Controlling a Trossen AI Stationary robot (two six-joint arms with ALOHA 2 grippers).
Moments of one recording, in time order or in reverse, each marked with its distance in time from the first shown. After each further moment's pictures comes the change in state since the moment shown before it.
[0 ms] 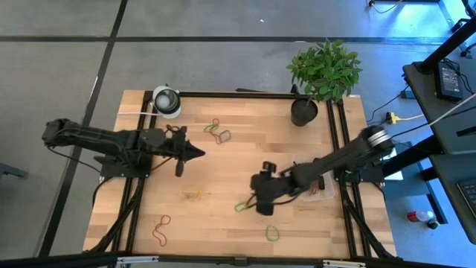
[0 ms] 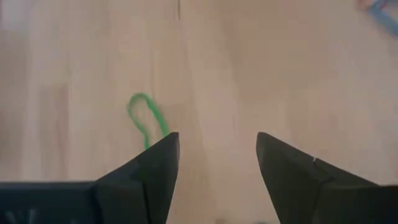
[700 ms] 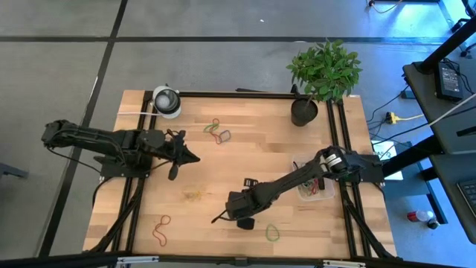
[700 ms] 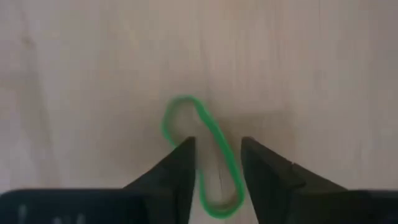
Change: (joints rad) left arm -0.001 -0.070 -0.017 -0.157 0.106 0.055; right arm -0.002 0.533 0.537 -0.317 -0.174 0.057
